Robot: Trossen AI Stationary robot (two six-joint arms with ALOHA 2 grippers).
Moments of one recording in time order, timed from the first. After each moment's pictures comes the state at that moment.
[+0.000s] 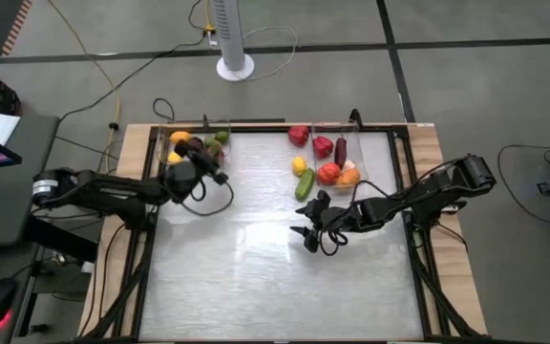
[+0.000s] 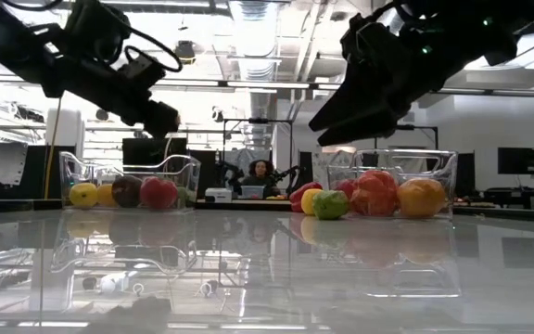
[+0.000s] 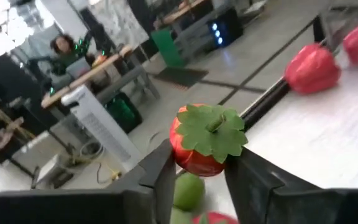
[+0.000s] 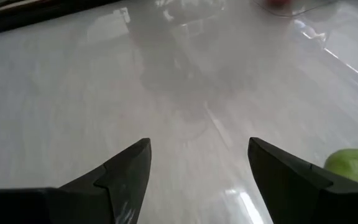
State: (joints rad) left arm 0.28 1.13 0.30 0.63 -0.81 0.30; right arm 0.22 1.51 0.71 0.24 0.38 0.40
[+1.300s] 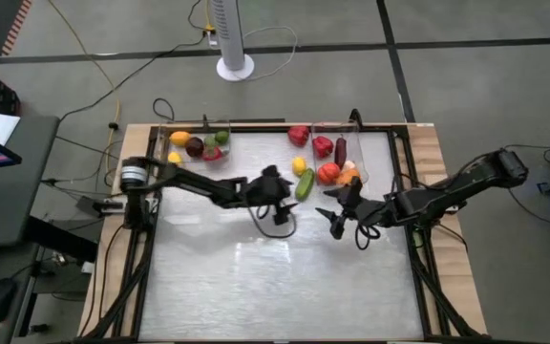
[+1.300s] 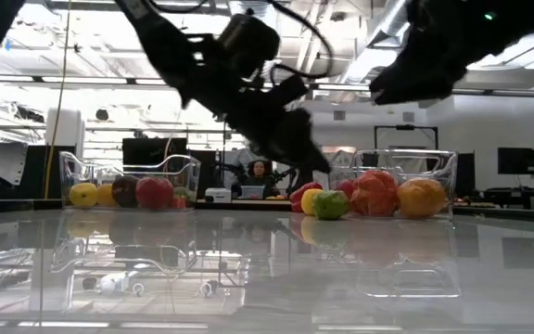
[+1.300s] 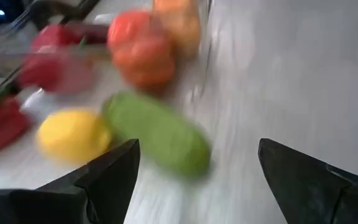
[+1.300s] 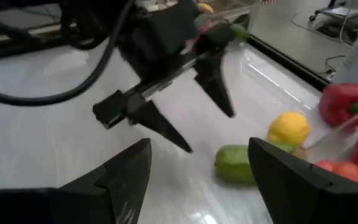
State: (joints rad) left arm 0.10 1.91 1.04 0.33 -0.22 0.06; right arm 0.30 1.09 0.59 -0.03 0.66 0.39
